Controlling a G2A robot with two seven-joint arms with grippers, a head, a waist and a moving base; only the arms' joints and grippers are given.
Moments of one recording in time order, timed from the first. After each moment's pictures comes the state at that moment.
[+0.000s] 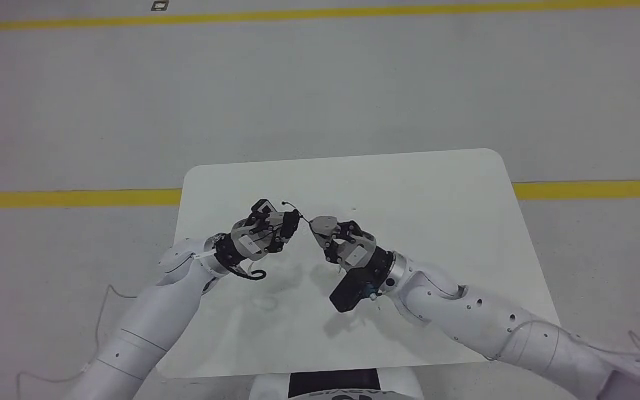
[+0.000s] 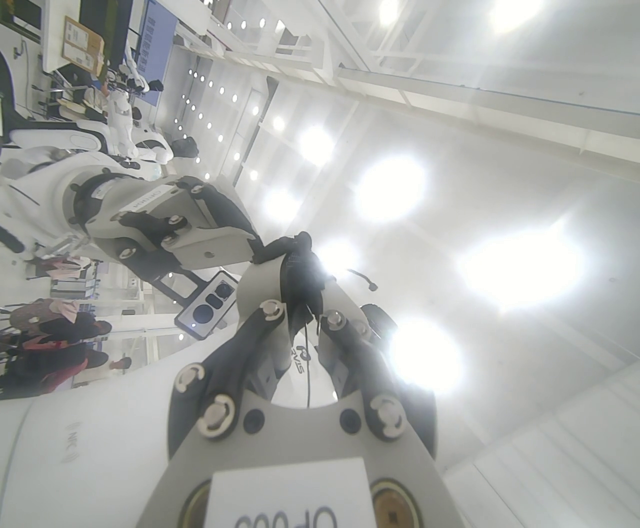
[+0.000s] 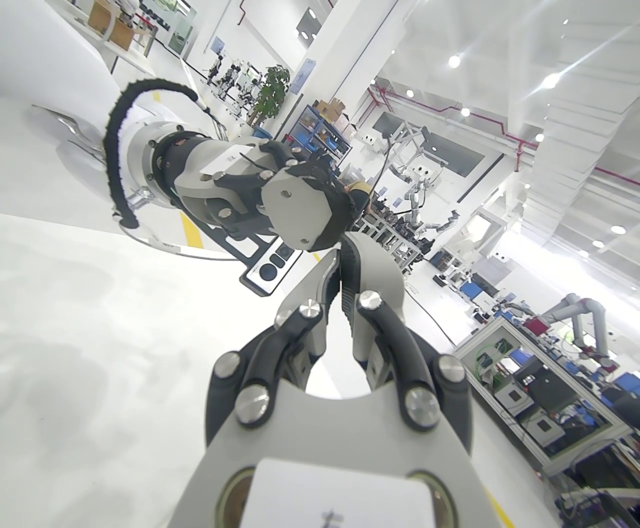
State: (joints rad) left arm 1.36 -1.03 -1.12 -1.53 -1.25 0.13 -1.14; right arm -1.01 -0.88 0.34 -1.74 -1.57 0.34 -0.49
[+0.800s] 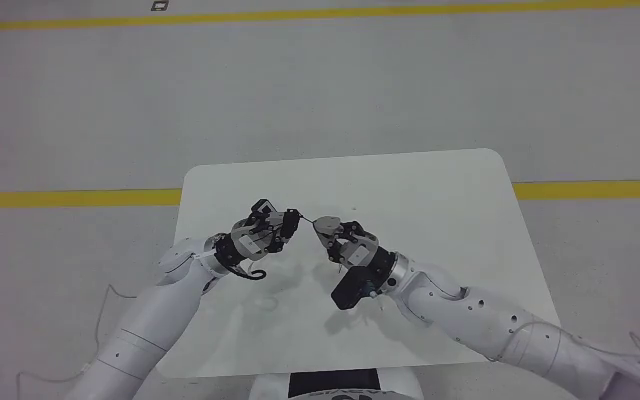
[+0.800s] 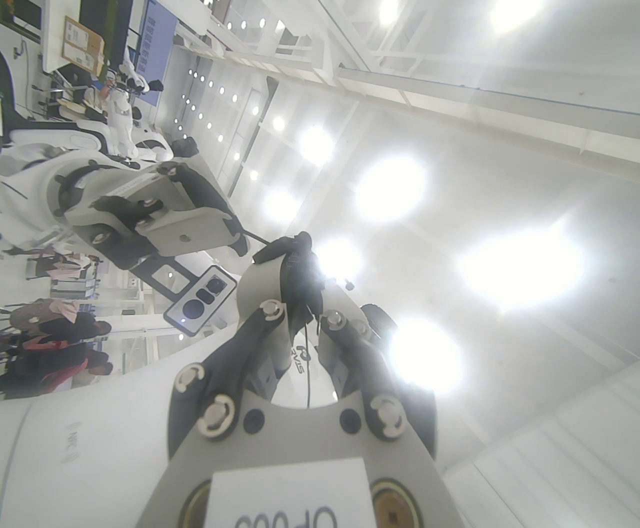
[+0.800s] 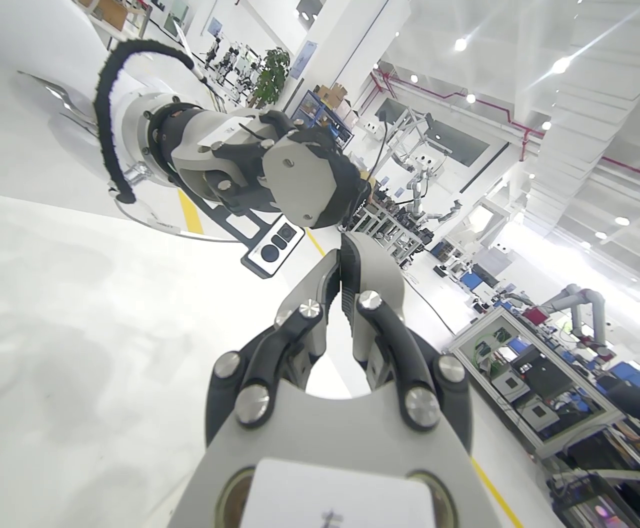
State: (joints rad) left arm 1.36 -1.03 -1.12 -1.53 -1.25 0.13 -1.14; right arm -1.02 -0.87 0.34 -1.73 -1.57 0.34 -0.47
